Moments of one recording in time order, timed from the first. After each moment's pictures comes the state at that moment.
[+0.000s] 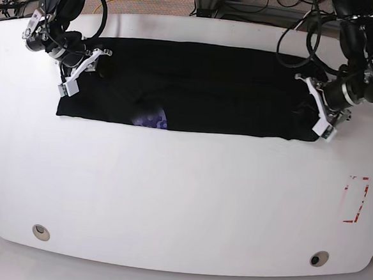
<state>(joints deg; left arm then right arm) 8.1 -16.8 -22.9 103.7 -44.7 -42.8 71.9 -12.0 7.7 34.0 94.2 44.0 40.9 -73.6</state>
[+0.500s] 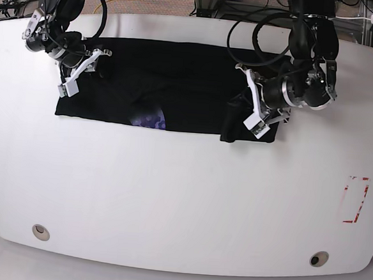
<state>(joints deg) 4.4 -3.1 -5.9 104.6 -34.7 -42.8 72.1 -11.9 7.7 34.0 94.2 43.8 40.9 -73.6</state>
